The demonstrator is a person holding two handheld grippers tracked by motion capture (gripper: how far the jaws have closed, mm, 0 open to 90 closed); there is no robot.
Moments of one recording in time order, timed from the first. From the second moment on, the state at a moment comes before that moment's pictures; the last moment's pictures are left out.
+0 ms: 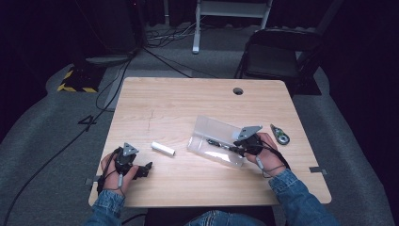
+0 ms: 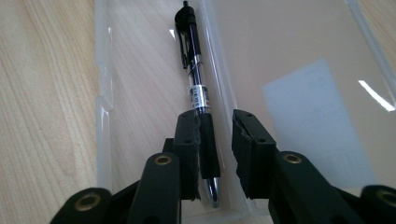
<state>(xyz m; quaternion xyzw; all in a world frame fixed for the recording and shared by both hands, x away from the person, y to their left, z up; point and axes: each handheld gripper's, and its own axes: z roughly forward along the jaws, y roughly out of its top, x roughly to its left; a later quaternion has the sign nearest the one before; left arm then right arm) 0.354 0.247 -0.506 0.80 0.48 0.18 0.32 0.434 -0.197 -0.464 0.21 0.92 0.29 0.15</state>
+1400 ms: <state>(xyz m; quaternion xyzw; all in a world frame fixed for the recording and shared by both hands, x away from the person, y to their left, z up) 0.356 0.246 -0.506 0.80 0.48 0.17 0.31 0.423 -0.270 -0.401 0.32 0.83 0.41 0.19</state>
